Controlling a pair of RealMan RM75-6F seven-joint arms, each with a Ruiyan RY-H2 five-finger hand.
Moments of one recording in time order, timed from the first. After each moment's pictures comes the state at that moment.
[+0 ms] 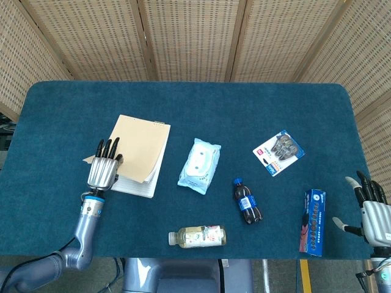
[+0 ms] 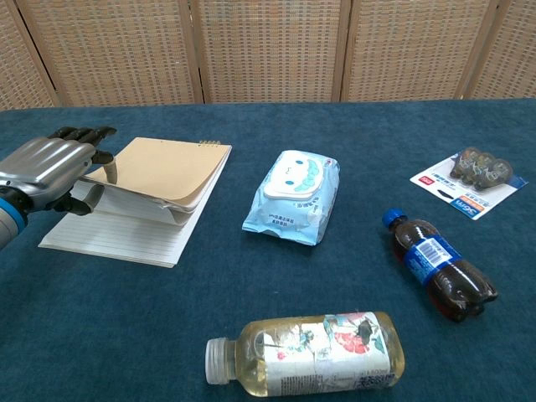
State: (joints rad) left arm -0.55 -1.81 -0.17 -1.08 1.23 1.22 0.50; right arm 0.06 -1.07 0.09 -1.66 -1.42 1.44 0.11
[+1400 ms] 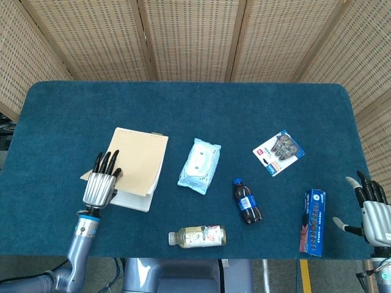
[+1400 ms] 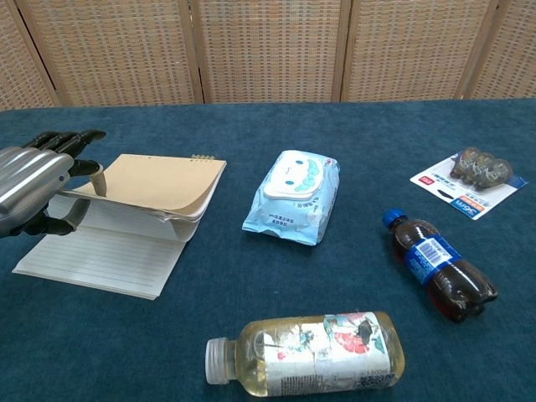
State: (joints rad) left arm -0.43 -1.75 -0.08 -1.28 1.36 1.38 0.53; right arm 0.06 -1.07 0.09 -1.66 -1.42 1.43 0.11
